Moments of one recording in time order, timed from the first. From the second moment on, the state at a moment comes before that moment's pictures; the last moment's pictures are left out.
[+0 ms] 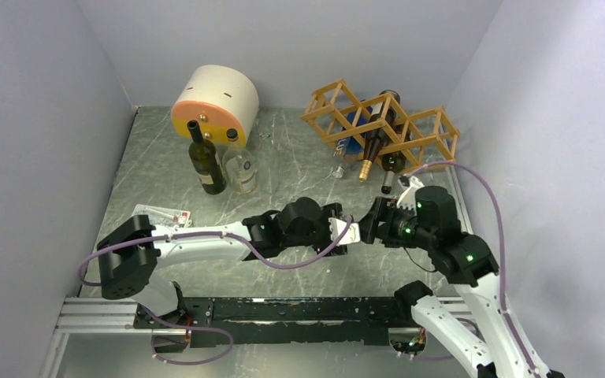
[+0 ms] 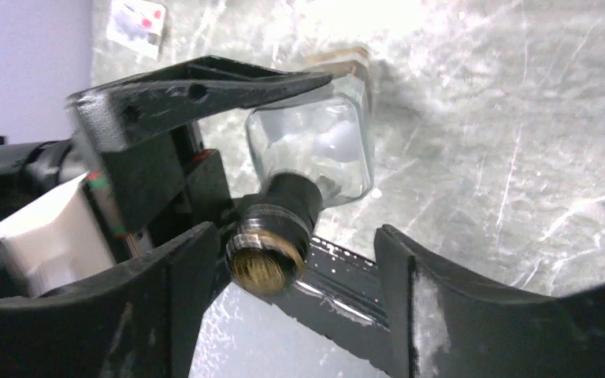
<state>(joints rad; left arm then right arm) -1.21 1.57 1.00 0.15 0.06 0.44 0.44 0.64 0.90 -0.94 -0.29 0.57</state>
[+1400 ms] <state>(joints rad) -0.25 0.88 0.90 -0.49 -0.32 -0.20 0.44 0.52 1.13 -0.96 -0.10 0.53</state>
